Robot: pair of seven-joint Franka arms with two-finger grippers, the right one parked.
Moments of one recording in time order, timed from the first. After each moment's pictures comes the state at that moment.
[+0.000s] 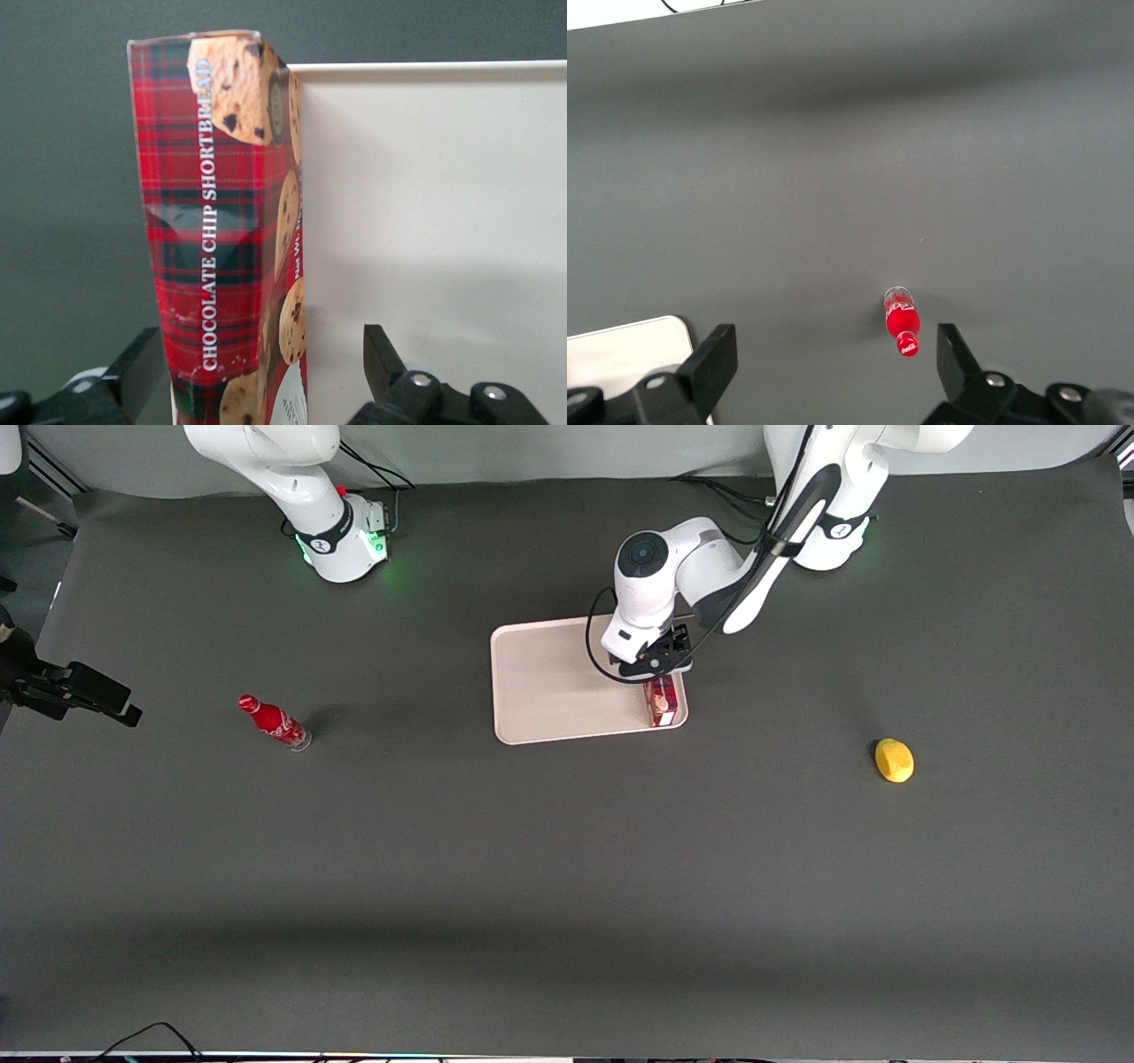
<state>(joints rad) -0.38 0.32 -0.51 -2.29 0.28 2.44 -1.23</state>
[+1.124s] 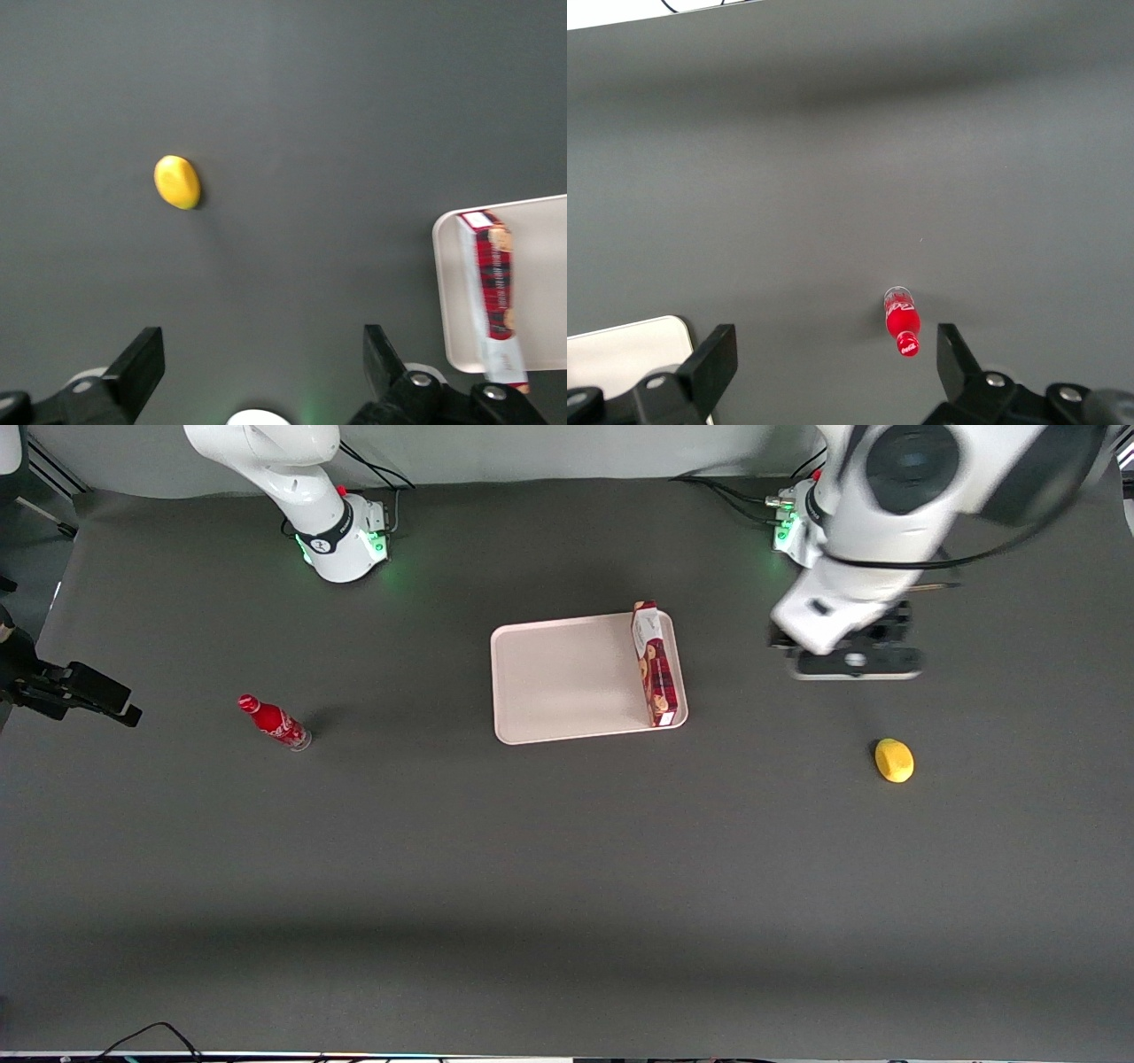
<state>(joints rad) -0.27 -0.06 -0.13 -1.81 0.13 1.60 -0.32</state>
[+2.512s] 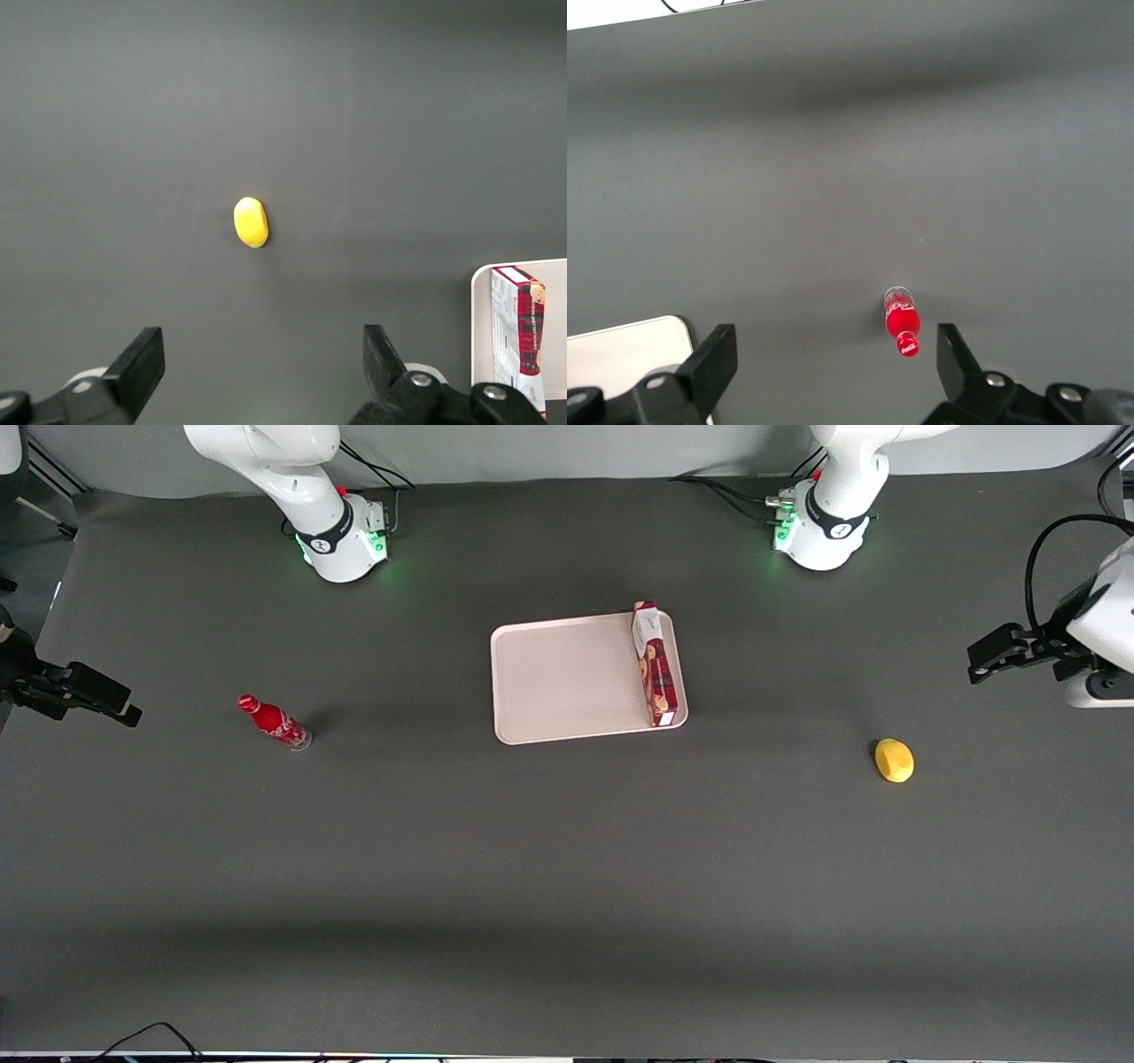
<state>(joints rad) 0.12 -0.01 -0.15 -1.62 0.04 1.57 -0.04</state>
